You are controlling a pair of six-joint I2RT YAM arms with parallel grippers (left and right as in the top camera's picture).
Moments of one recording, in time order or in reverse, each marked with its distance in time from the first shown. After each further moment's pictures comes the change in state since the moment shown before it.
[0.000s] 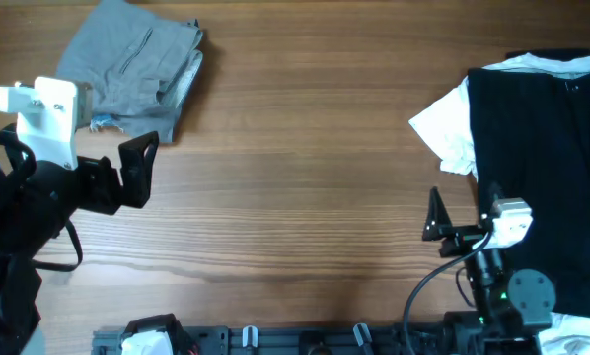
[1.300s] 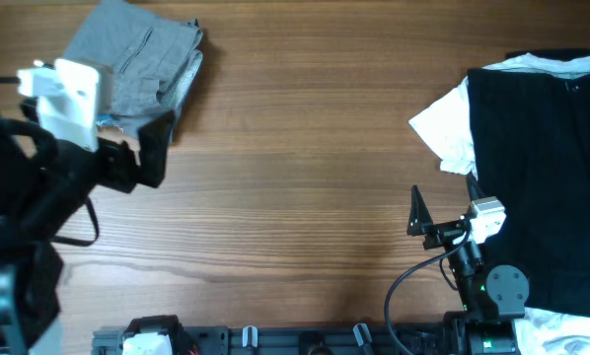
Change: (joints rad) left arm -0.100 -0.053 -0.186 0.314 -0.008 0.000; right arm 0.000 -0.018 -0.250 0.321 -0.086 -0.003
